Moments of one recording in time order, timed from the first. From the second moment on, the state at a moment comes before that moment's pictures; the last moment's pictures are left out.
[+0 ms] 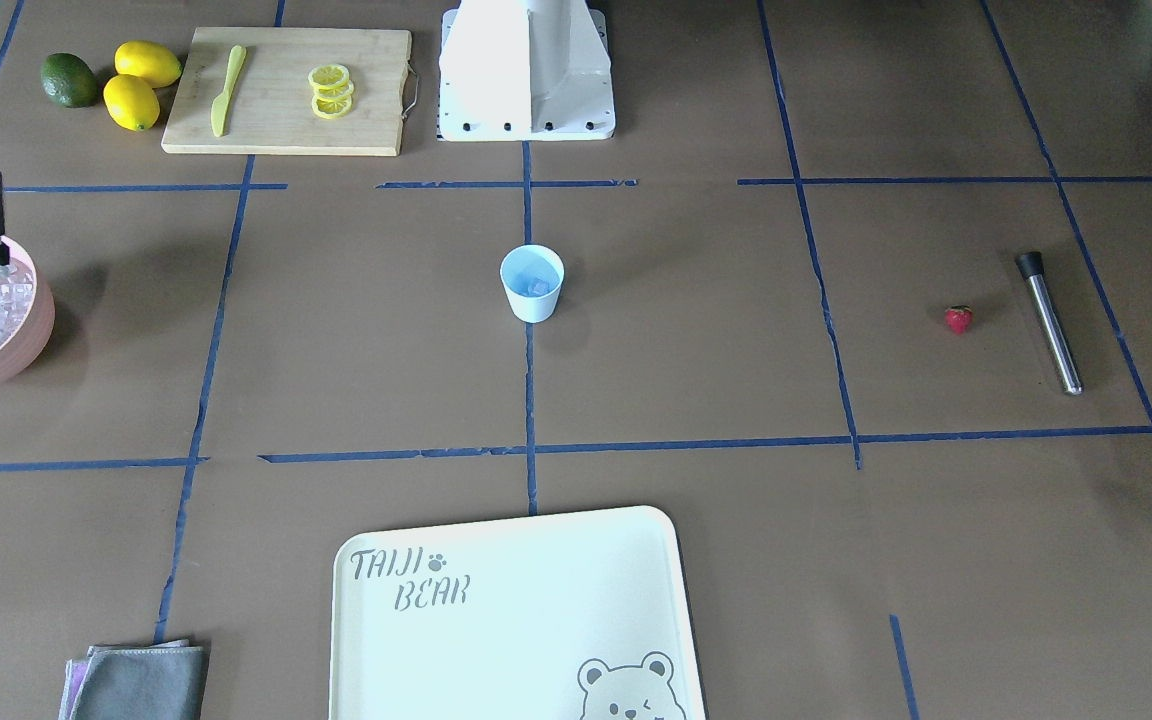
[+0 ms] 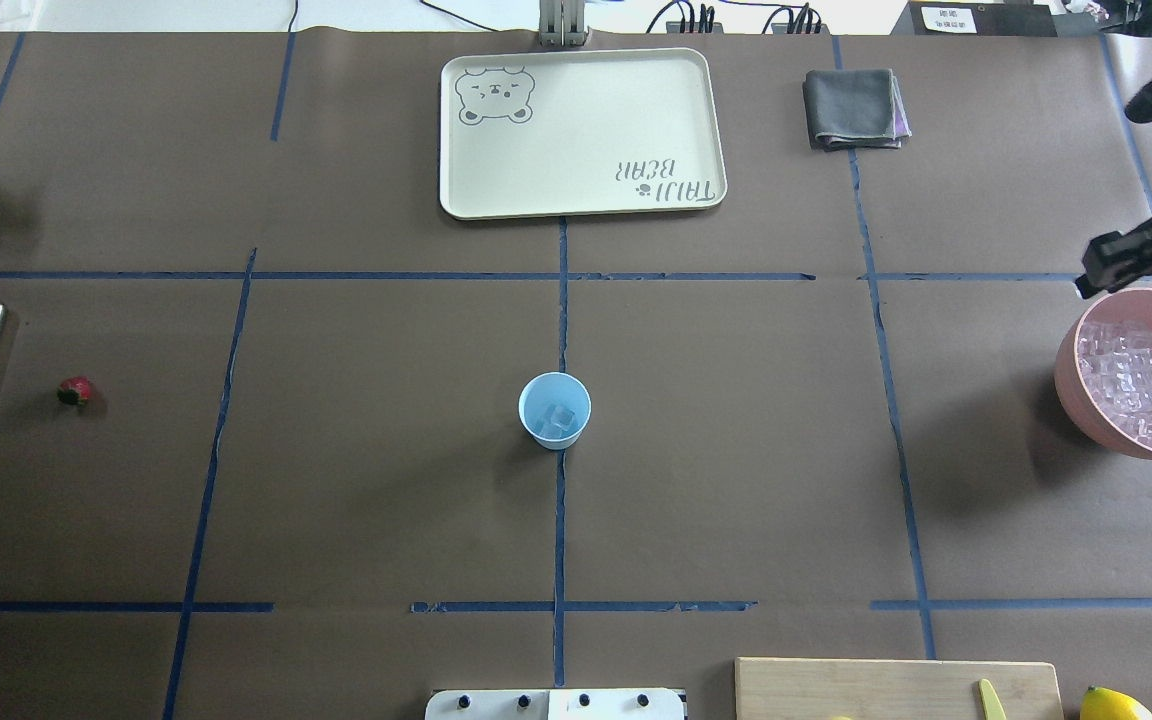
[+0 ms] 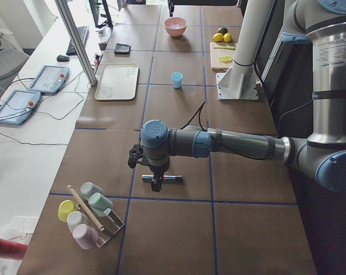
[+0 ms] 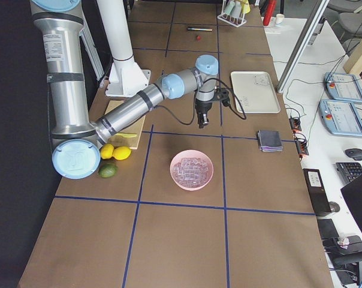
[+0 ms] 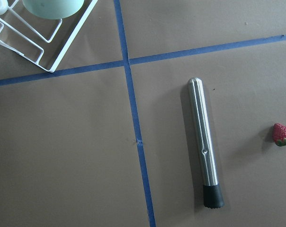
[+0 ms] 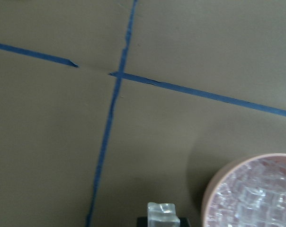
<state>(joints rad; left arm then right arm) -1.53 -1.45 -1.81 -1.50 -2.37 0.10 1.10 -1.40 2.11 -1.84 2.23 0.43</state>
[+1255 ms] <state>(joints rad) -1.53 -1.45 -1.82 -1.50 -2.37 0.10 0.52 -0.64 1.63 -1.78 1.86 1.36</state>
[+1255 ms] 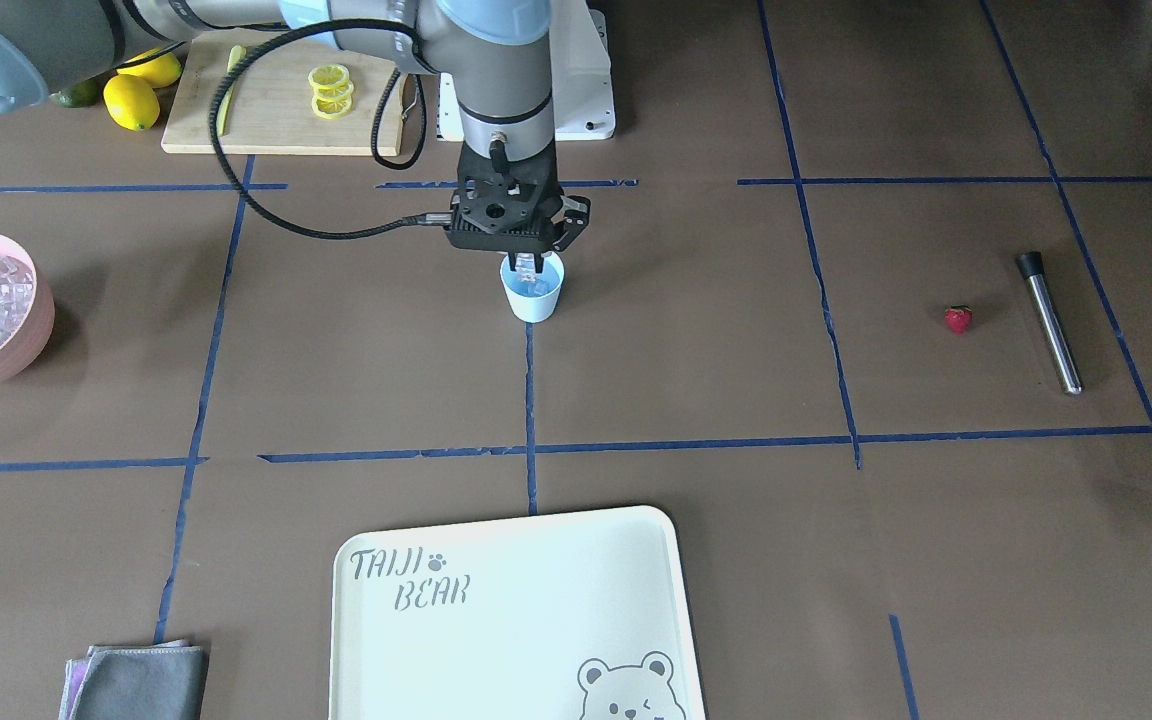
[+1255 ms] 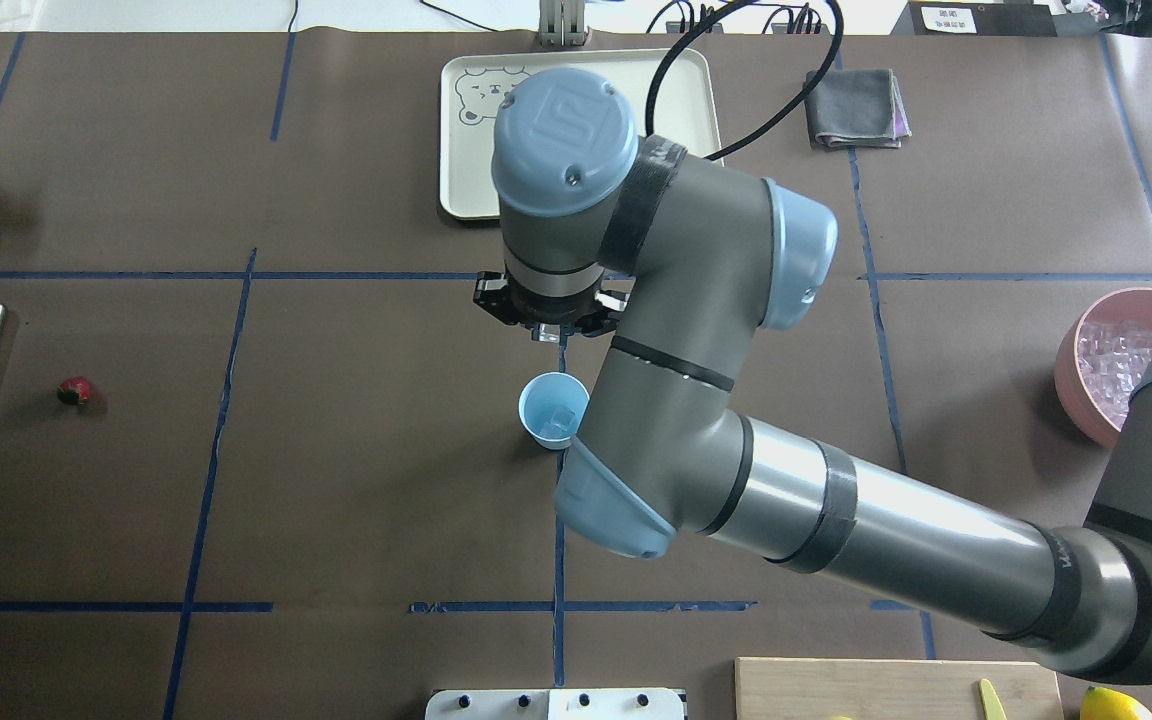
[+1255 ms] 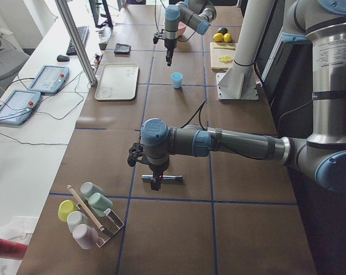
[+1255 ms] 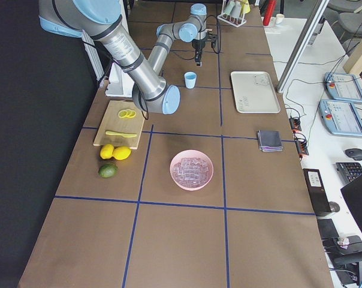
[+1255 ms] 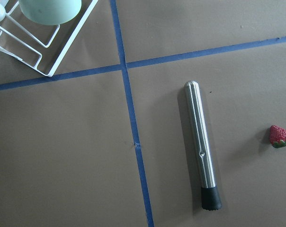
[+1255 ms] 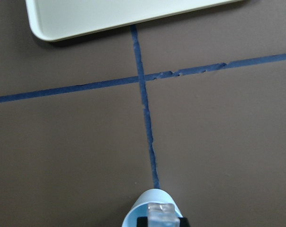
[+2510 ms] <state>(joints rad) -1.53 -1.45 -1.82 -1.51 -2.37 0.10 0.44 -0.69 1.59 -1.75 1.80 1.36</state>
